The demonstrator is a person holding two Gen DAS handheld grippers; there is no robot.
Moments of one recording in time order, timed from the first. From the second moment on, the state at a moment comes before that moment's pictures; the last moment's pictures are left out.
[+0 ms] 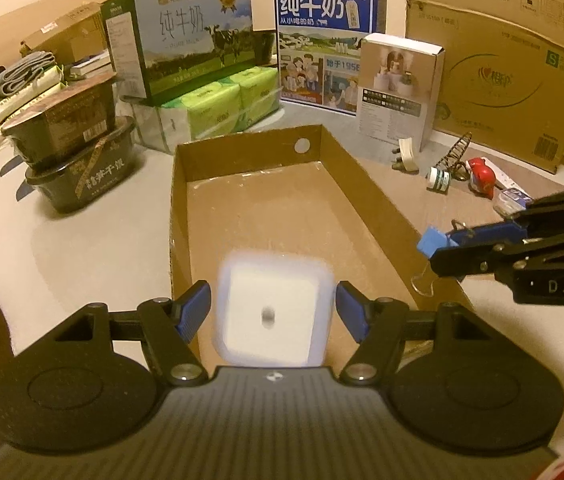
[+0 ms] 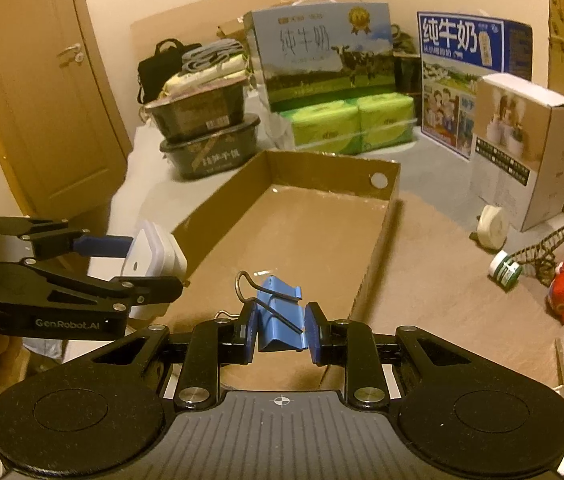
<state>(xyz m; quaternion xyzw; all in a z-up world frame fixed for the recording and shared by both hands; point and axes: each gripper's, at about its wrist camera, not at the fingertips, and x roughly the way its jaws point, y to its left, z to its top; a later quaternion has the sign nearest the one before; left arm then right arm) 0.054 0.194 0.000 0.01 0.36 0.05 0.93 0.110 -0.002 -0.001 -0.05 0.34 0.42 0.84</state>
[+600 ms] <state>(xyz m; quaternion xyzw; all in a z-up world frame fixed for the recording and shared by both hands) 0.045 0.195 0.004 0.00 0.35 0.06 0.93 0.115 0.003 -0.005 -0.04 0.34 0.42 0.84</state>
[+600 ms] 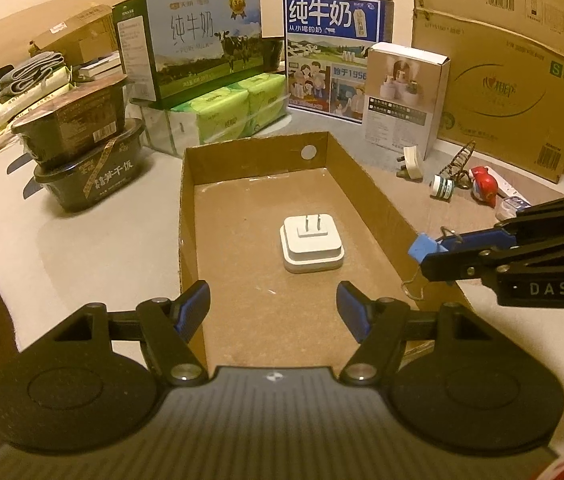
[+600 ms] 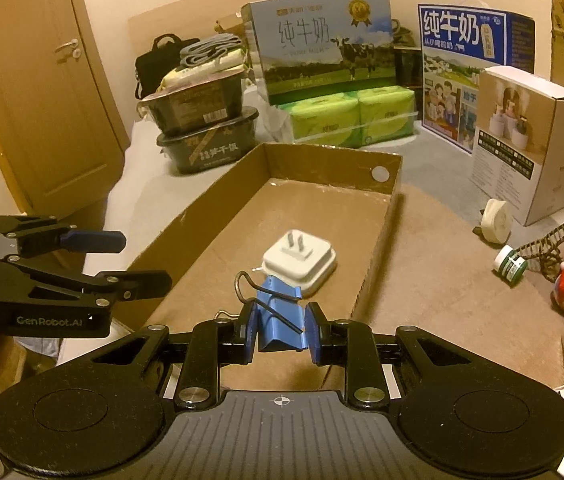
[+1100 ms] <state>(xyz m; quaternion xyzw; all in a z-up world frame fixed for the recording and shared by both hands) 0.035 0.182 0.004 0.00 0.35 0.06 0.93 0.105 -0.034 -0.009 -0.02 0.33 0.39 0.86</state>
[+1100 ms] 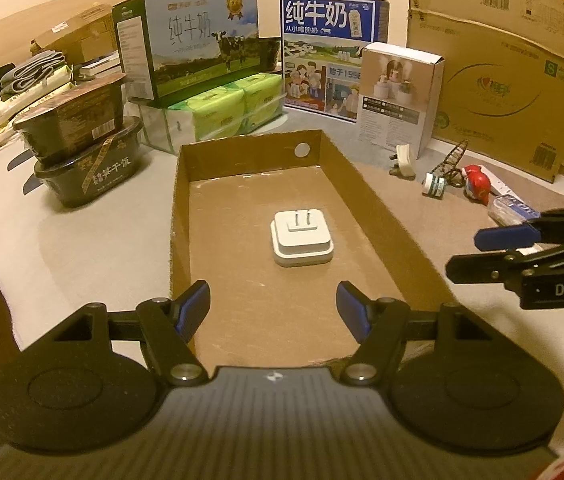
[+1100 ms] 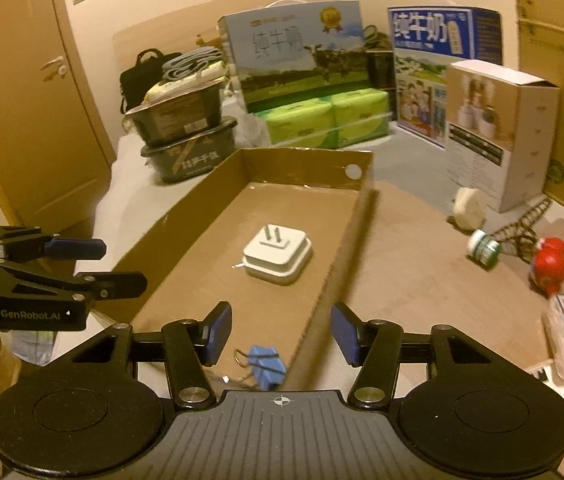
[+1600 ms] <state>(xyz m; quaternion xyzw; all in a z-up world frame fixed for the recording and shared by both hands) 0.022 0.121 0.010 -0.02 0.33 0.02 0.94 0.064 -0.123 -0.006 -0.01 0.32 0.30 0.90</state>
